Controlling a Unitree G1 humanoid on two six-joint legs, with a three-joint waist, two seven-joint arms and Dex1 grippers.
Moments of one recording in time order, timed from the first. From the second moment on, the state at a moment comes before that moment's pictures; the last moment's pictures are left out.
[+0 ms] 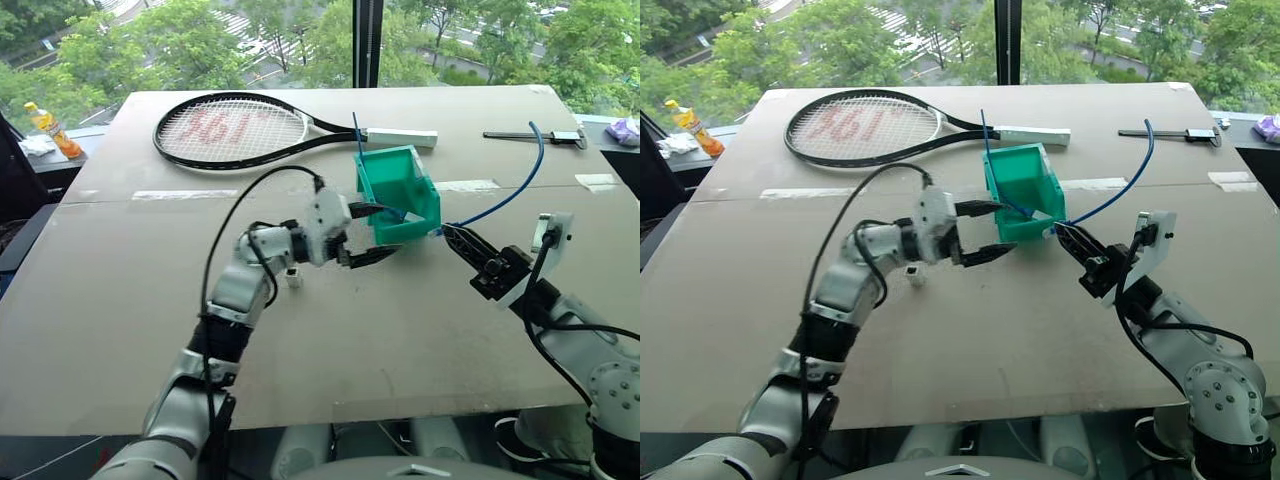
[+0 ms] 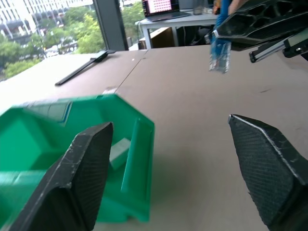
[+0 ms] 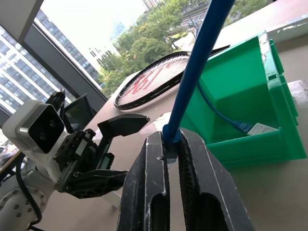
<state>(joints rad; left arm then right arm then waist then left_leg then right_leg) -0.49 0.45 -0.11 0.03 -0.36 0.22 -0.99 -0.03 -0.43 -0.21 -0.61 1.23 0.71 0.14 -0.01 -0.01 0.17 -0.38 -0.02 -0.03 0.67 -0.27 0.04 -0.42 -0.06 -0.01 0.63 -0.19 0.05</state>
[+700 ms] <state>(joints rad) -0.07 0.66 0.14 -0.10 -0.40 0.27 -1.02 -0.10 -0.46 -0.13 -0.54 1.16 0.72 0.26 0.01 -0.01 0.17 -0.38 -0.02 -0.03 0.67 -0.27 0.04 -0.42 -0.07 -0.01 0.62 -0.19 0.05</state>
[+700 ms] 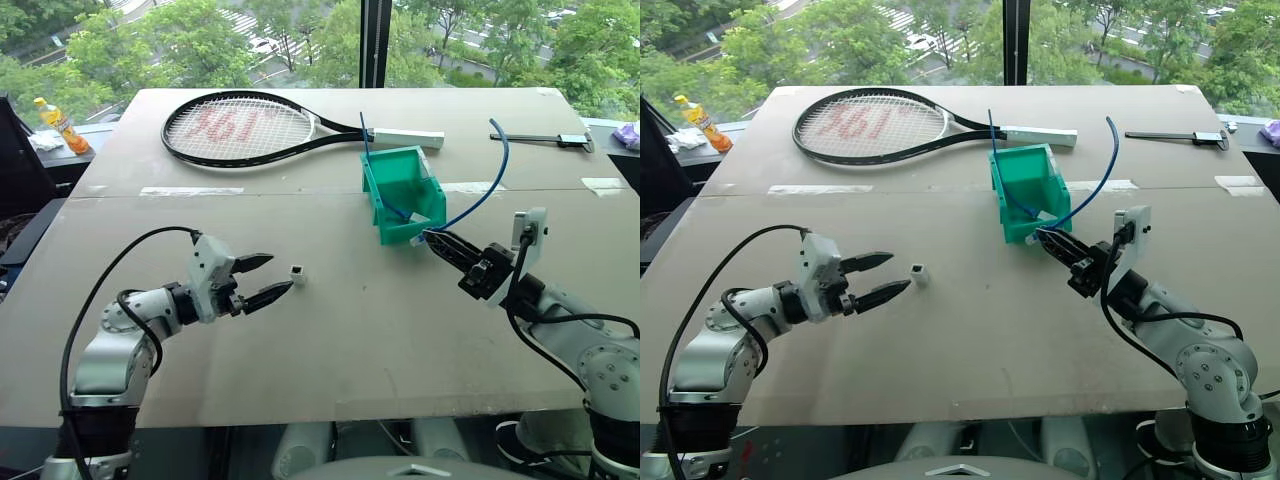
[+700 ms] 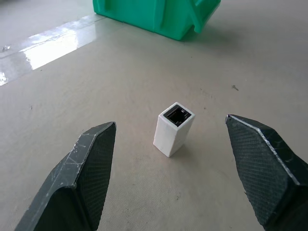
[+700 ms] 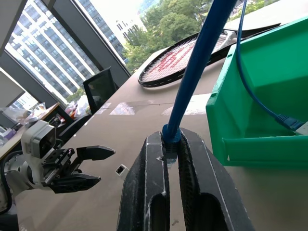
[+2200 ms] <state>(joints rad) -0.55 0.47 -0.32 0.23 -0.16 0.11 -1.27 -0.36 -0.70 0.18 -0.41 0.71 0.64 0.72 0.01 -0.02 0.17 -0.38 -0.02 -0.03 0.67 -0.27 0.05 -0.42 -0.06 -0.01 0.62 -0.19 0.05</state>
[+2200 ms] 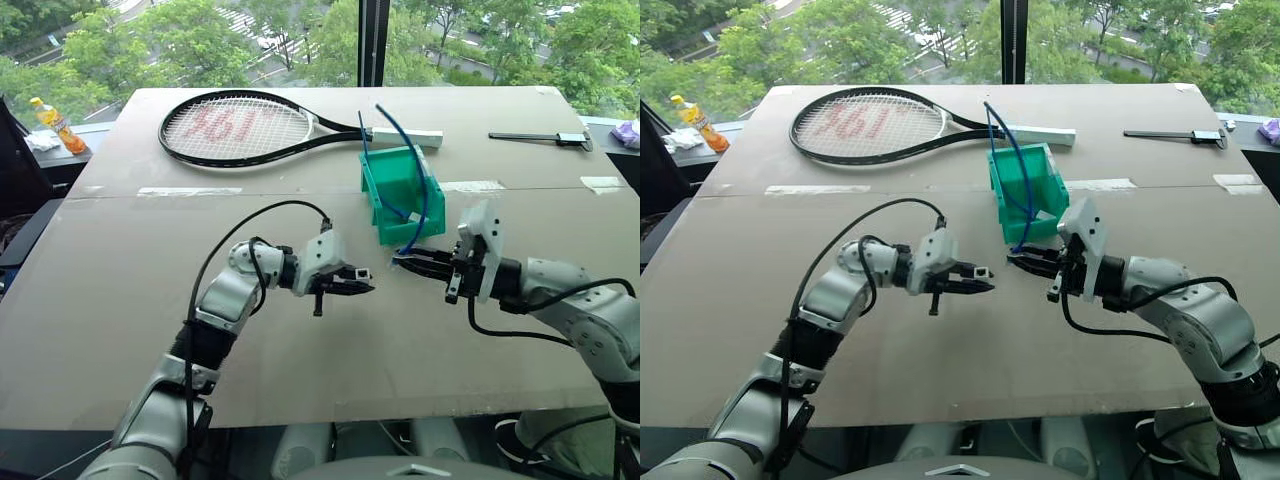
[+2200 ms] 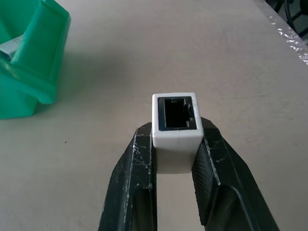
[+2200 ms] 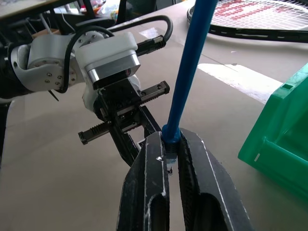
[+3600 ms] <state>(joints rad) -0.61 0.42 -0.36 0.41 -0.08 -0.08 -1.28 -0.57 -0.56 0.39 -0.06 0.24 0.36 1.10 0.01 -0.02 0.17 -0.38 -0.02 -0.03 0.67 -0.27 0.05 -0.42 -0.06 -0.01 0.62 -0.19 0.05</state>
